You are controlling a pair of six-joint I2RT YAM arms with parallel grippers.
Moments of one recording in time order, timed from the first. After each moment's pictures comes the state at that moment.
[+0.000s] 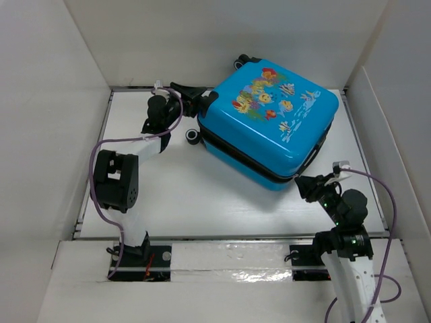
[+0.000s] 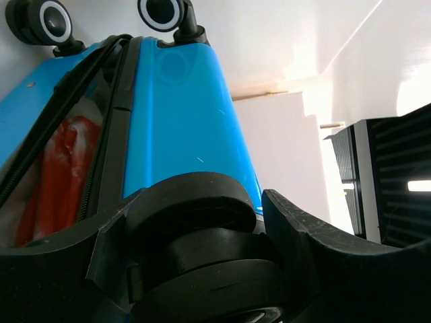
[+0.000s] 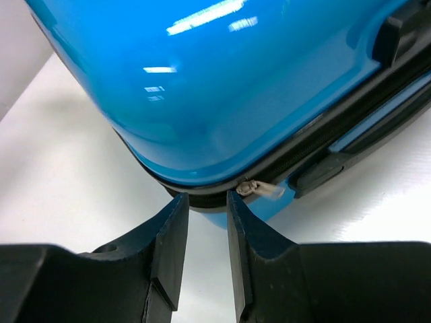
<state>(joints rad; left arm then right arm) -0.24 1.78 1.13 0.66 0.37 -1.45 0.07 0.12 0.36 -0.34 -0.32 0.32</state>
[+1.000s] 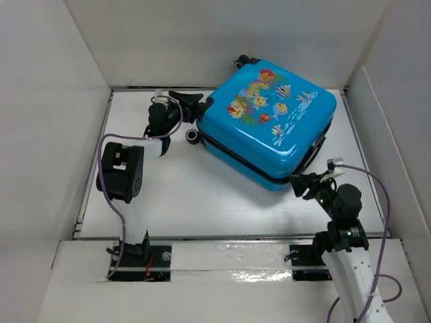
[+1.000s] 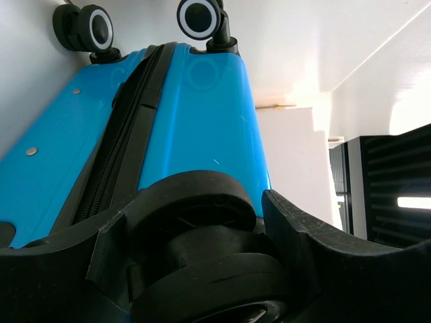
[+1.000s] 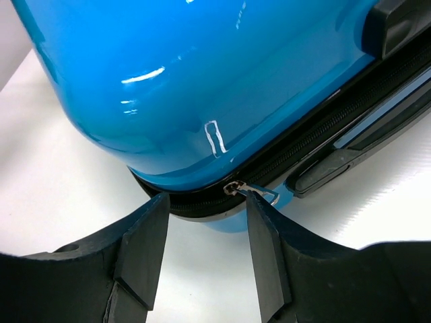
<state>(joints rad) -0.21 1.91 1.09 0.82 0.39 -1.51 0.07 0.23 0.27 -0.21 -0.34 0.32</state>
